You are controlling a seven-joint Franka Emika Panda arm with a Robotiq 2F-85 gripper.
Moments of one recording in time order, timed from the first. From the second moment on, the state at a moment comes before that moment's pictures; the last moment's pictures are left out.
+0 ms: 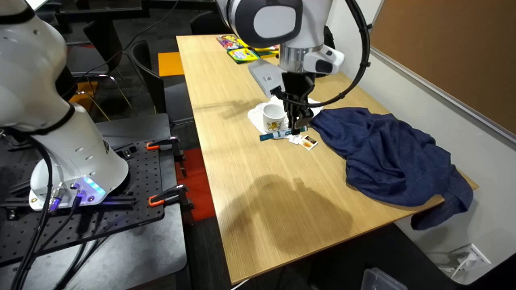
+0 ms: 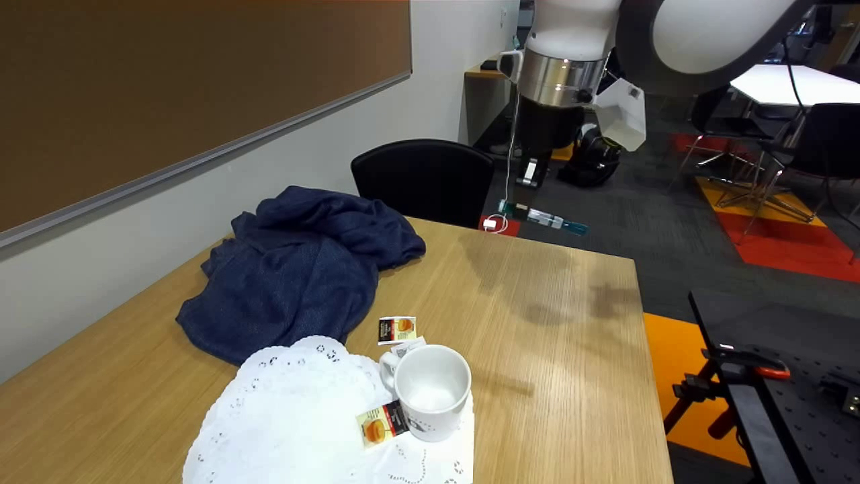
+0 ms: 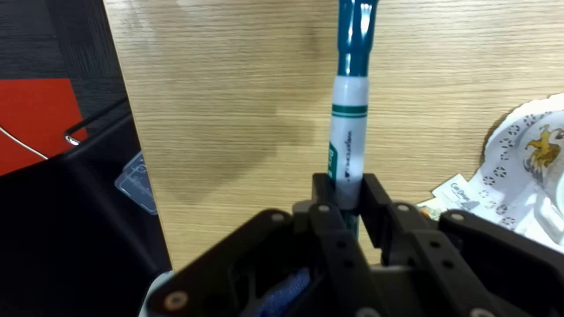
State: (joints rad) arm -0.09 0.04 -0.13 -2.33 -0.19 2.50 0.00
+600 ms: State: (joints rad) arm -0.02 0.00 -0.03 -2.31 -0.19 2.50 0.17
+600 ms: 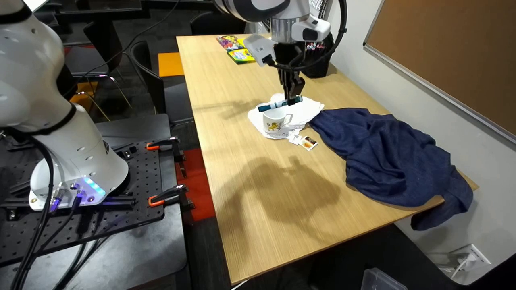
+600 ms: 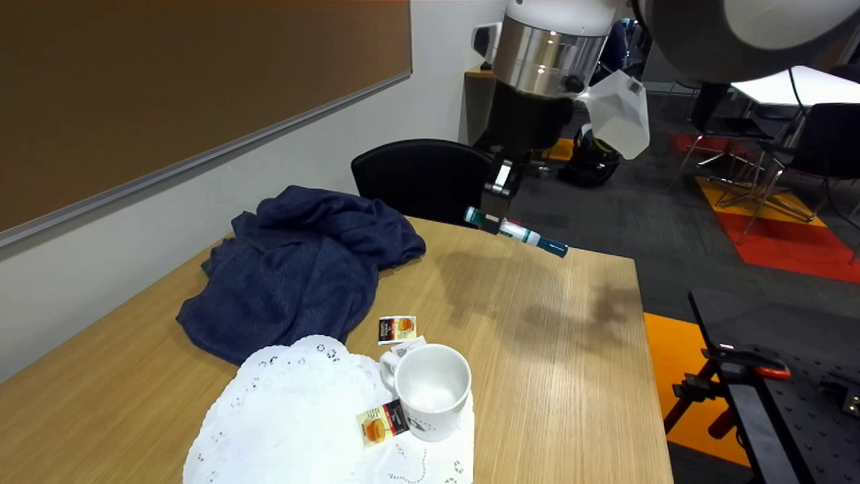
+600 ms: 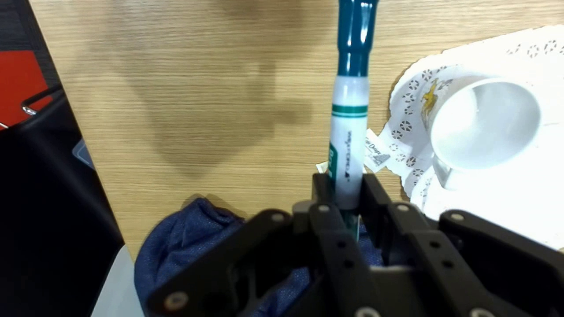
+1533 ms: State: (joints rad) arm -0.02 0.01 -0.02 -2.32 0.06 2.58 -0.14
